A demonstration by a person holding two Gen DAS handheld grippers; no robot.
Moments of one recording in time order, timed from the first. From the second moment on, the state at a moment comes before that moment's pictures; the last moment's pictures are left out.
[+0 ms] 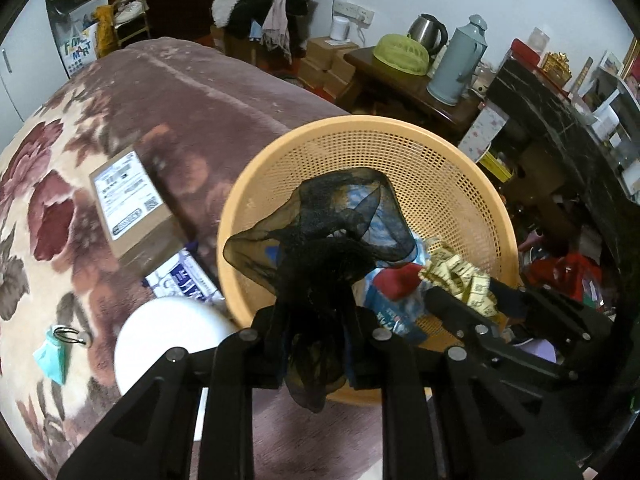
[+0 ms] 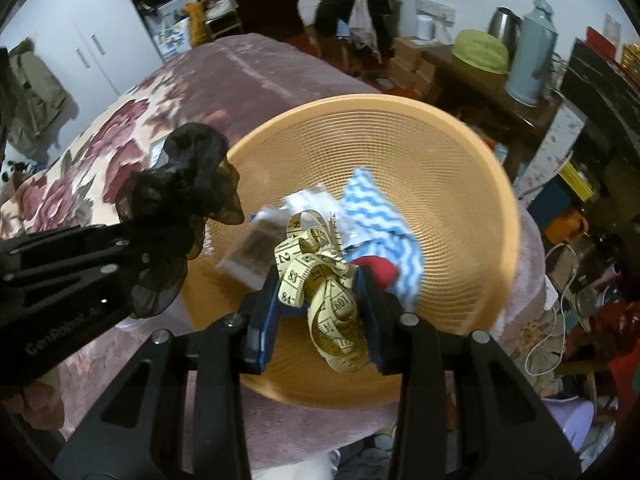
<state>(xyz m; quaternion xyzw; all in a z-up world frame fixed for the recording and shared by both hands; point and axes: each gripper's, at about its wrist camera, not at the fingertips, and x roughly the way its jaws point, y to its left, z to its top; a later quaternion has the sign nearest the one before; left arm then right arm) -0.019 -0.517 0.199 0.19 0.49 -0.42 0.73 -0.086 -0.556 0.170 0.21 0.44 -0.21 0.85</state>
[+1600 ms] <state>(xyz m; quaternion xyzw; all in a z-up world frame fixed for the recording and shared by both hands) 0.035 -0.401 0.213 0.11 0.49 -0.36 0.79 -0.058 -0.500 0.170 0.18 0.46 -0.20 0.84</state>
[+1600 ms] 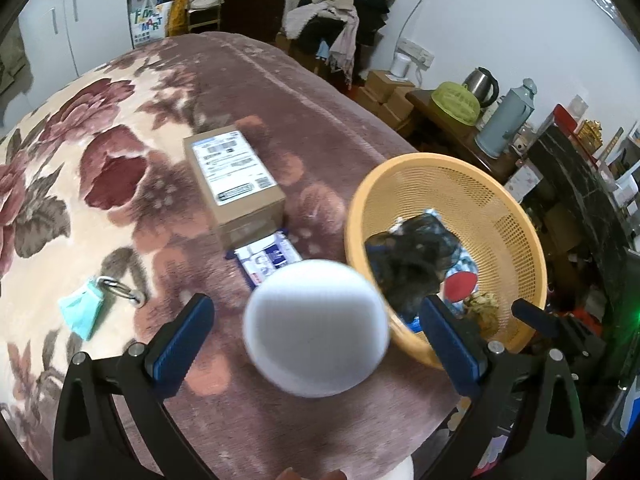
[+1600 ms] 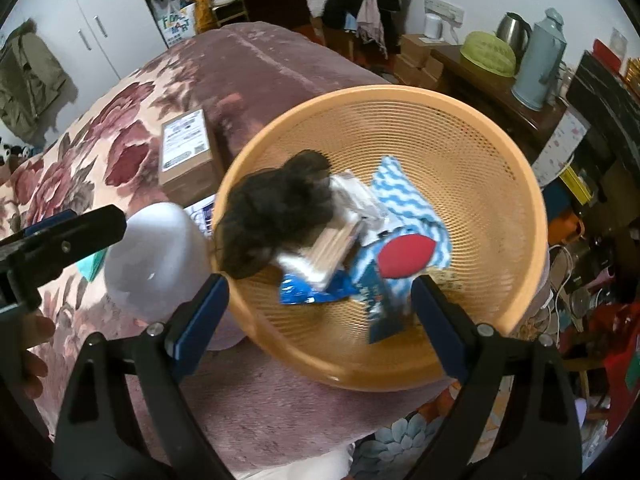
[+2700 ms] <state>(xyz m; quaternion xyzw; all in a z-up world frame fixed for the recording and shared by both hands) 0.091 -0.204 0.194 0.04 0.51 -0.26 0.82 0.016 -0.333 0.192 0.07 0.48 -0.11 0.87</state>
